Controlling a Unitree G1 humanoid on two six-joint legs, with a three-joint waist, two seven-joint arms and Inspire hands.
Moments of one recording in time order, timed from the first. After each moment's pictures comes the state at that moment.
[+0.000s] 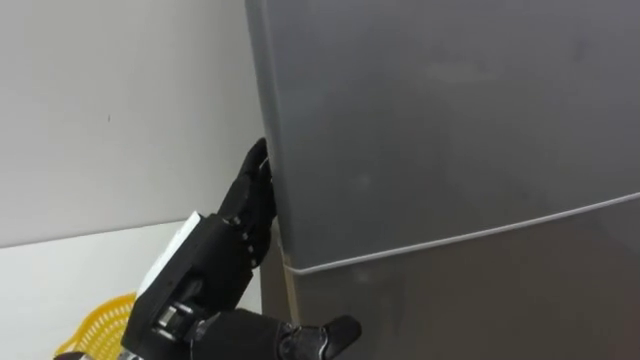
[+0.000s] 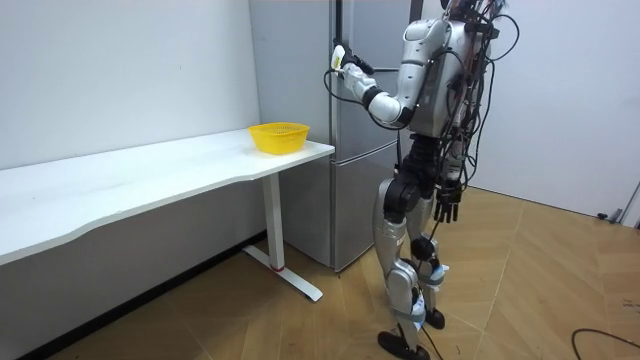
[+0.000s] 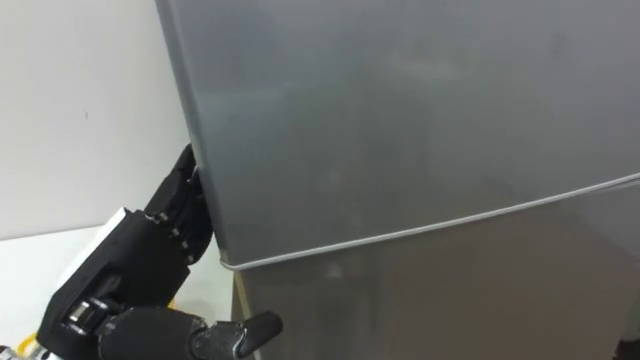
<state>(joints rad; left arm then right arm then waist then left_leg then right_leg) 0.03 0.24 -0.01 -0.49 -0.32 0.04 -0.31 0.11 -0.24 -0.02 1.33 -0.41 0.13 0.19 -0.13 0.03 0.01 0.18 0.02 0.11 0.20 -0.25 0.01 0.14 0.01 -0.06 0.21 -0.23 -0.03</state>
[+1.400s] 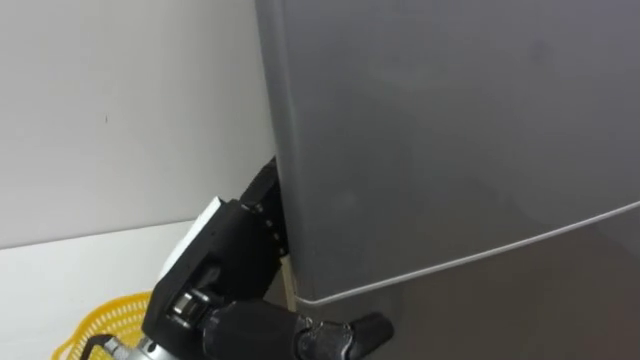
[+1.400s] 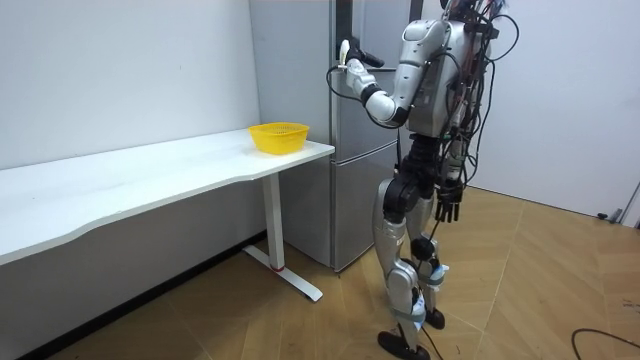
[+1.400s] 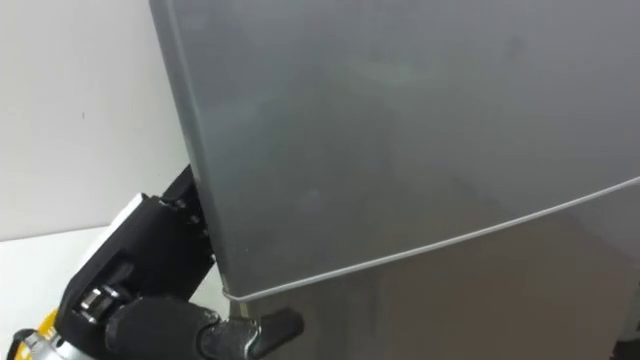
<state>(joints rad) -0.02 0.24 -0.06 -0.50 -0.45 0.07 -0.36 0.11 -0.25 -0.02 1.33 -0.40 0.13 0.20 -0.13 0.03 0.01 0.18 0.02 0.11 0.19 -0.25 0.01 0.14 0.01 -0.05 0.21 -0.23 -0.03</state>
